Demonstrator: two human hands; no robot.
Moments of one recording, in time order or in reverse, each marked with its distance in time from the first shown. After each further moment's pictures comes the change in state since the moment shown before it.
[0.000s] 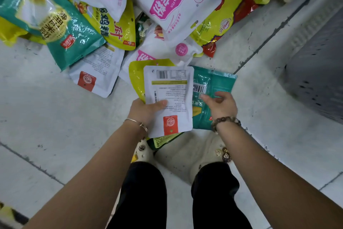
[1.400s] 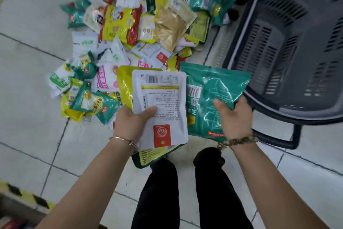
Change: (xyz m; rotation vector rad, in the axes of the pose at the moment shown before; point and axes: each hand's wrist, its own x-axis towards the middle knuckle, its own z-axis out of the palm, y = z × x) left_hand -0.311 0.200 0.048 0.293 -0.077 0.376; right_hand -0.227 -0.121 -0.279 0.496 0.181 -0.258
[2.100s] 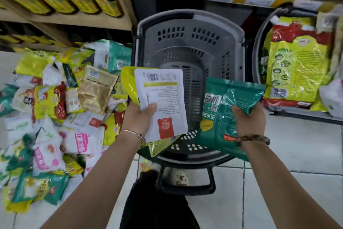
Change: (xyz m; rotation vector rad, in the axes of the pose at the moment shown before) left_hand 0.020 0.108 0.309 0.244 -0.277 0.209; right_hand 0.179 0.020 -0.257 -0.004 0.508 0.225
